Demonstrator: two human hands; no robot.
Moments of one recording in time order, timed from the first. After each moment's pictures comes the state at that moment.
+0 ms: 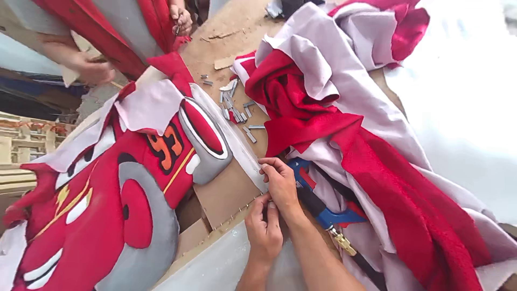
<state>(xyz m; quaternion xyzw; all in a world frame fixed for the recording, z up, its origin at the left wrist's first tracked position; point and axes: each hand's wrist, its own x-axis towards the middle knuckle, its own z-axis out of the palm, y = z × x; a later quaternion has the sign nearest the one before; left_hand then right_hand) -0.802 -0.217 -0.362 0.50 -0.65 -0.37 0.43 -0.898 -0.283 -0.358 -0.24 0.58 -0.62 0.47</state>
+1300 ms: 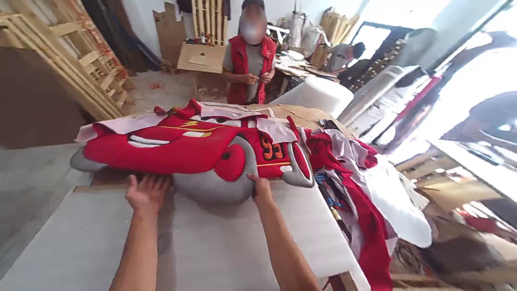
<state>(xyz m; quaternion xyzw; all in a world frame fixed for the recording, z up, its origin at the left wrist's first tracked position) -0.206 -0.056 -0.293 0.39 -0.04 -0.47 0.79 -0.547 -0.114 -0.260 -0.26 0.58 -0.52 0.57</state>
